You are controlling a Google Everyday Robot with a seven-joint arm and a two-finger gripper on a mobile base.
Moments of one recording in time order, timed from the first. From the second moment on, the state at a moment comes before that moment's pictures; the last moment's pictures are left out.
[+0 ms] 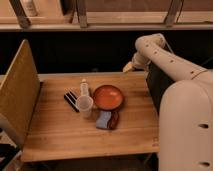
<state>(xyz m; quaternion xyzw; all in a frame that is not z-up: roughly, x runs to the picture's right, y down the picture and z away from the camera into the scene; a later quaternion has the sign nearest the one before) 0.191 -0.105 0.874 -0.15 0.09 0.67 0.72</state>
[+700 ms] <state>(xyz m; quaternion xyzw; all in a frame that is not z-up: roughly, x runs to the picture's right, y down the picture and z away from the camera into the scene) 0.191 -0.105 0.874 -0.15 0.09 0.67 0.72</state>
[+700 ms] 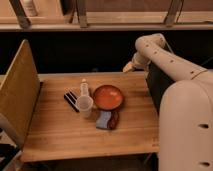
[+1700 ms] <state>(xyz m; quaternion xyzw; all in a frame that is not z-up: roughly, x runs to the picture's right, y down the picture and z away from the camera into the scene) 0.180 -0.099 0.875 -0.13 0.10 0.62 0.77</state>
